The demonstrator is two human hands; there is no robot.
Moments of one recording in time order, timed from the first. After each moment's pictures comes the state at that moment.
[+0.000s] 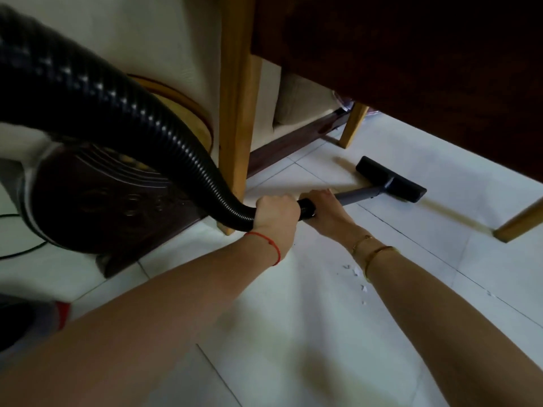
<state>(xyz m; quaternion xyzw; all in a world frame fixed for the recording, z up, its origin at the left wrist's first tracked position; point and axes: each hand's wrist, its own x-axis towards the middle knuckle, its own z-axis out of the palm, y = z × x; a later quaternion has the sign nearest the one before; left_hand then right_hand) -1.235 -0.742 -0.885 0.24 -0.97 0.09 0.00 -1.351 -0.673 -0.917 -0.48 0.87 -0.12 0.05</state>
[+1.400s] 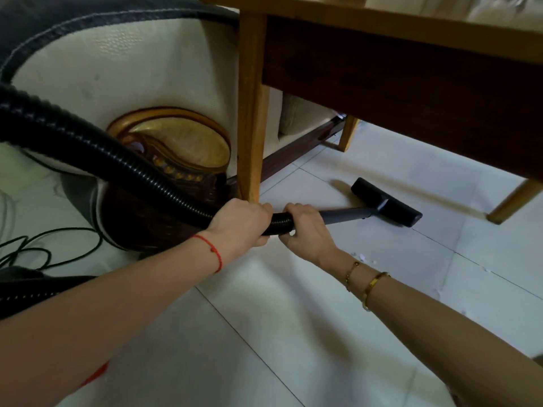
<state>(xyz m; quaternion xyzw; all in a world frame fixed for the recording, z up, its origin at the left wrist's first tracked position) -1.107 -0.762 -0.826 0.07 -0.98 0.17 0.01 -1.233 -0.656 -0.905 -0.50 0.84 -0.23 -0.03</state>
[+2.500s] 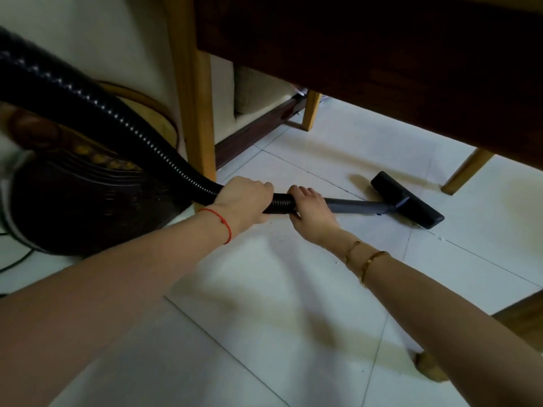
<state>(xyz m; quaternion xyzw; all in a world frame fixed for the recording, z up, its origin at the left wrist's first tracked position) -1.189 -0.731 -0.845 0.03 -0.99 0.16 0.00 -1.291 -0.599 -0.914 -0.45 0.88 -0.16 -0.02</state>
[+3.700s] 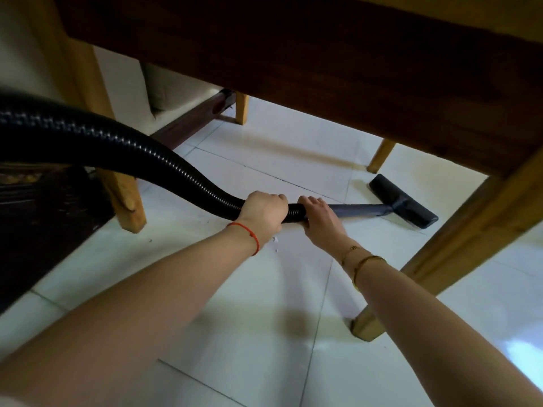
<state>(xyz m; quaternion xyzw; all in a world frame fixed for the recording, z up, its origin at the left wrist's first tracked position) -1.263 -0.585 -0.869 -0.03 -0.99 0.13 -0.02 -1.326 -0.448 -0.921 -0.29 0.95 -0.12 -0.01</state>
